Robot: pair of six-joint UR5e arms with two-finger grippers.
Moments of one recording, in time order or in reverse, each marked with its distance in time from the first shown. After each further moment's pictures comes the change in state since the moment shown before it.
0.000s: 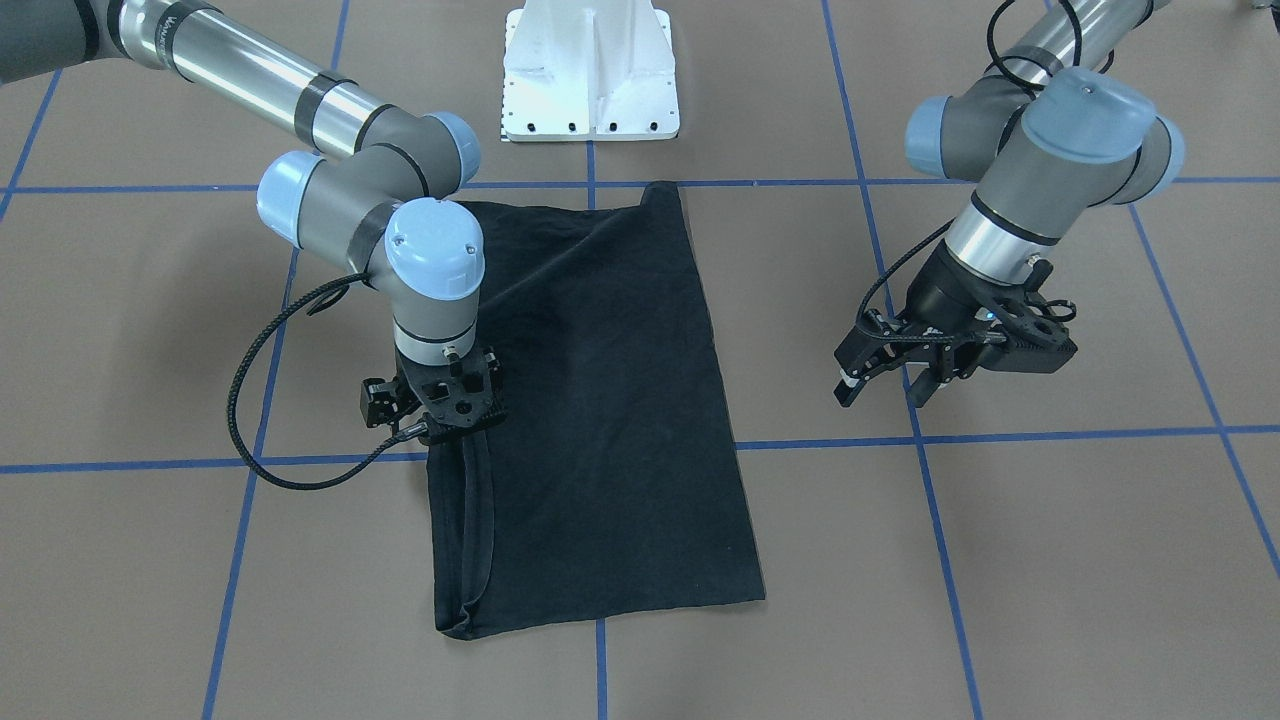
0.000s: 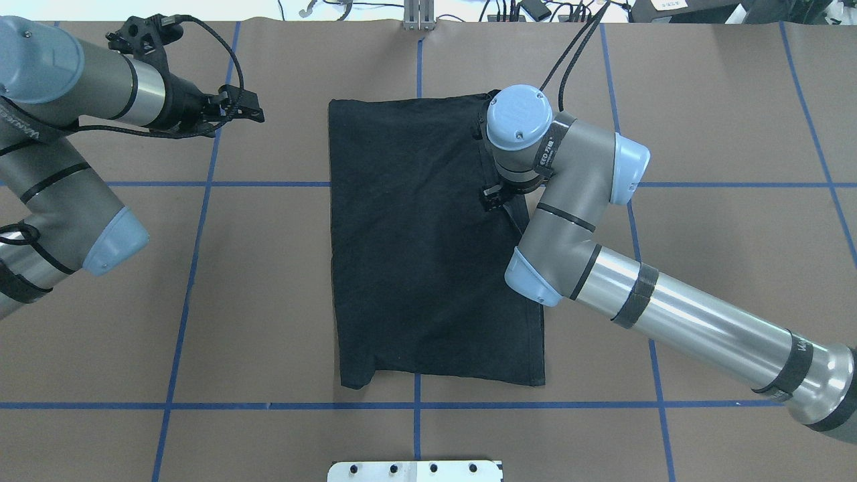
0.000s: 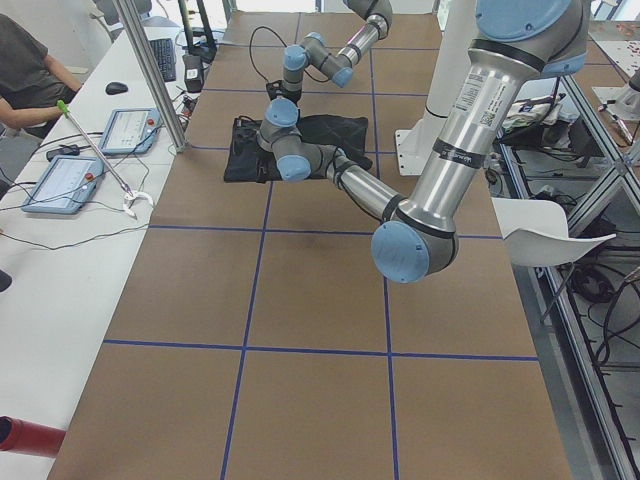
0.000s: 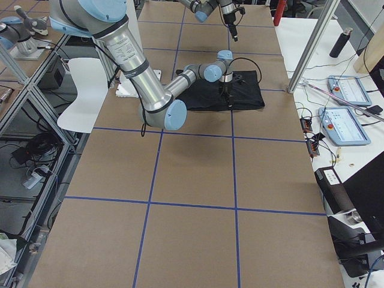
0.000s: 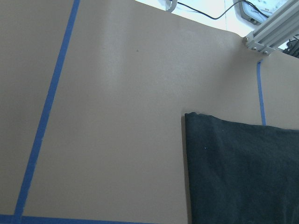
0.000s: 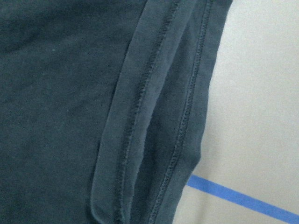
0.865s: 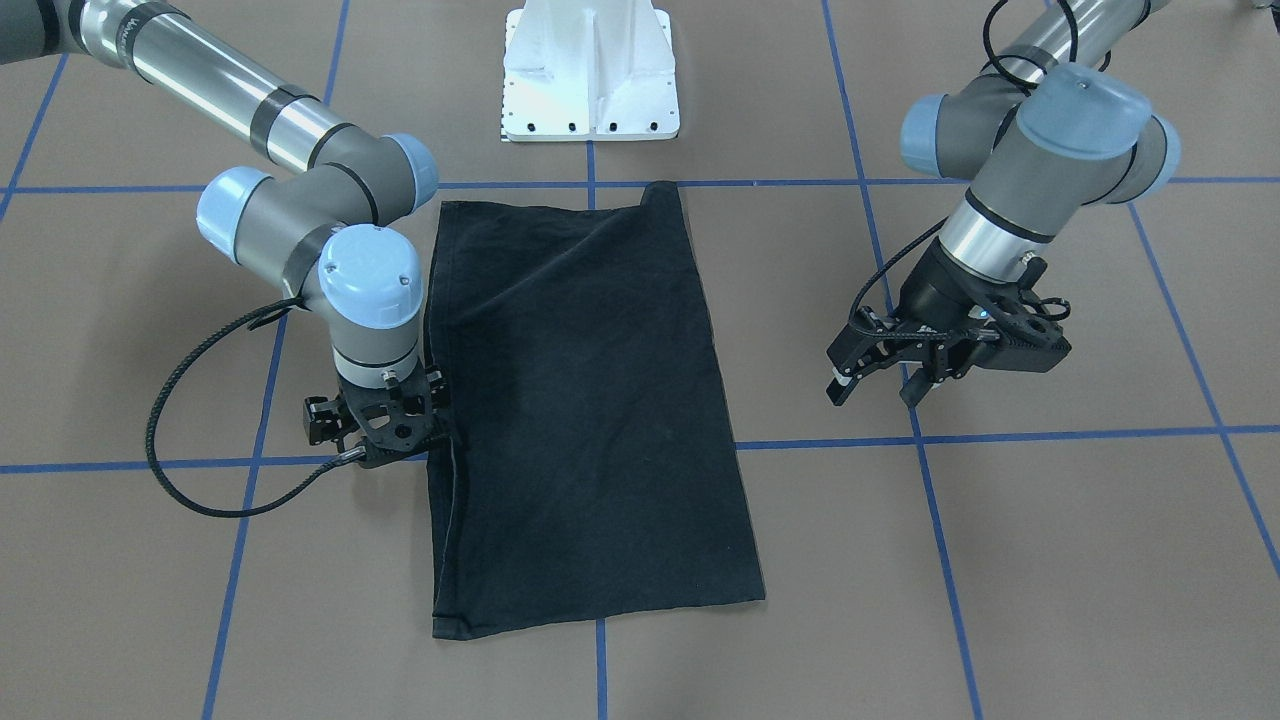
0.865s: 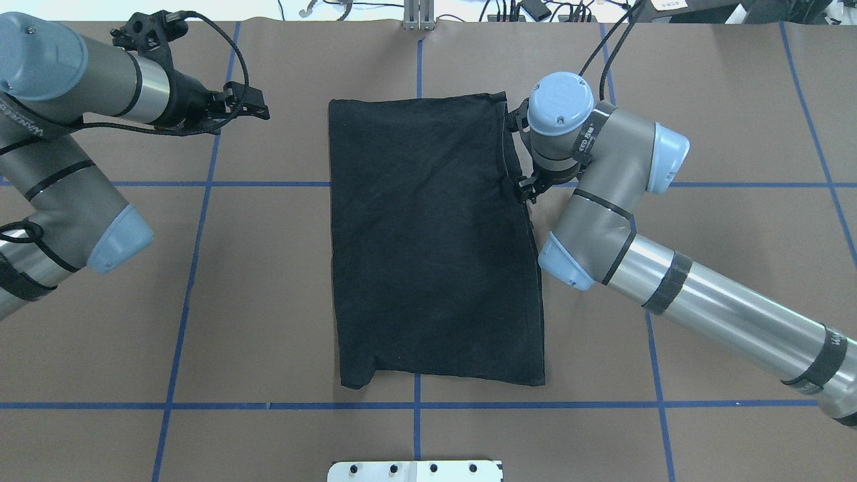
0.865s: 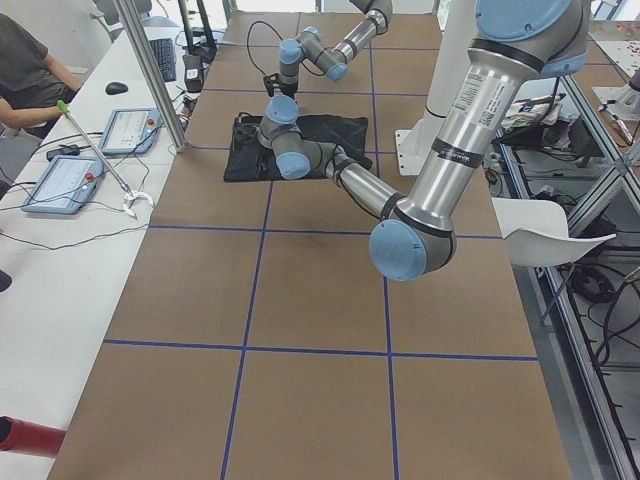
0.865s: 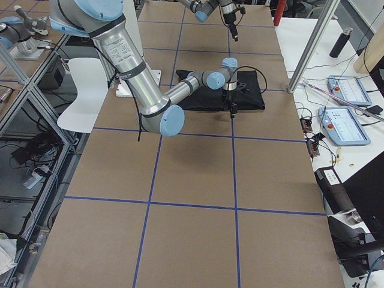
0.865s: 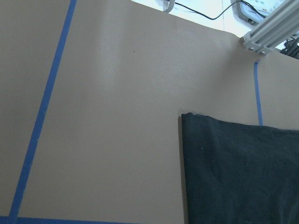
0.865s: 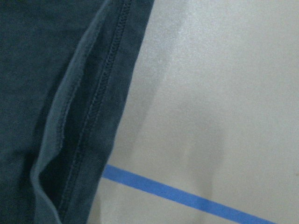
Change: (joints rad) left arm 0.002 -0.013 -0.001 0.000 0.000 -0.002; right arm 0.064 -0.064 0.012 0.007 0.051 -0.062
